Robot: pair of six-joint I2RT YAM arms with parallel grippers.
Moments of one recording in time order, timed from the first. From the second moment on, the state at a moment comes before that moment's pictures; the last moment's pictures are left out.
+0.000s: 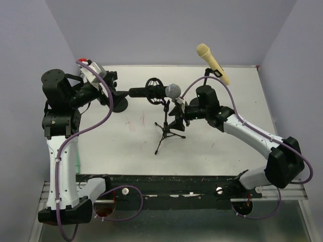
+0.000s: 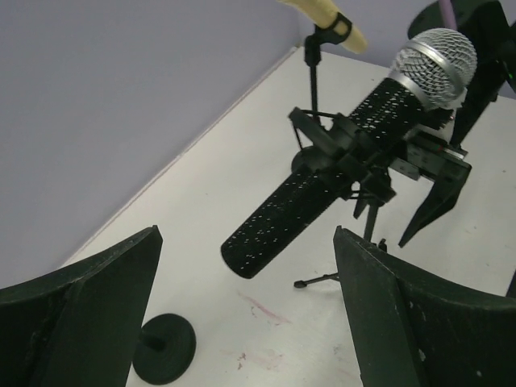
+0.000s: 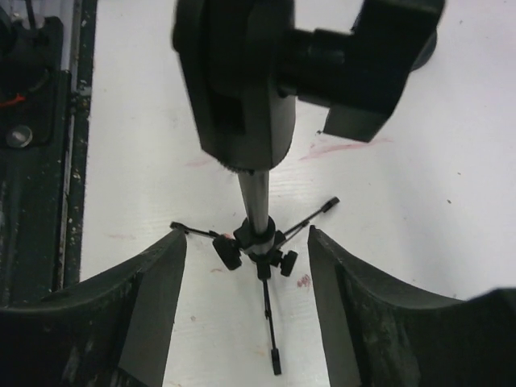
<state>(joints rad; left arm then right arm) 0.12 1.02 1.42 -0.45 0.98 0.19 0.62 1.44 1.05 -0.11 -0.78 -0.38</state>
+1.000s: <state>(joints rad) -0.31 1.19 1.54 -0.61 0.95 0.53 0.62 1.25 1.40 -0.25 -0.64 -0.26</state>
